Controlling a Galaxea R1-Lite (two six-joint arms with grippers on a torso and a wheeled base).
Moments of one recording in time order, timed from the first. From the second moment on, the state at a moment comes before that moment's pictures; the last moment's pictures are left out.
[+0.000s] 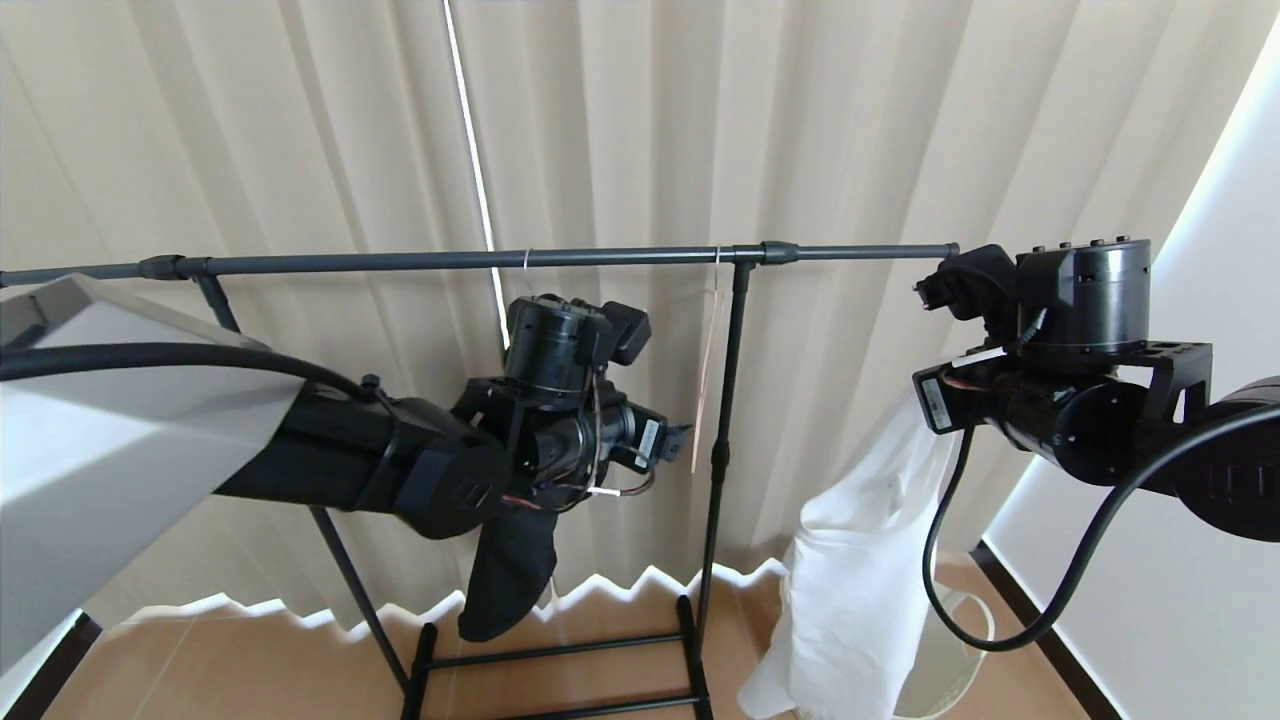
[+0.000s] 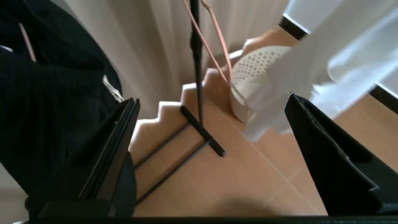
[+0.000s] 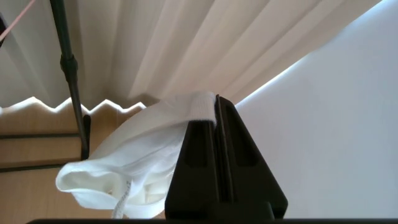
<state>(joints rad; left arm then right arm) -0.62 2.08 -1.28 -0.38 0.09 0.06 0.40 1.71 -0.98 -0.32 -0.63 -0.16</state>
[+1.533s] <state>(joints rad) -0.71 2.19 -1.46 -0.23 0.23 -0.03 0.40 1.72 -0.97 -0.32 -0.63 -0.16</state>
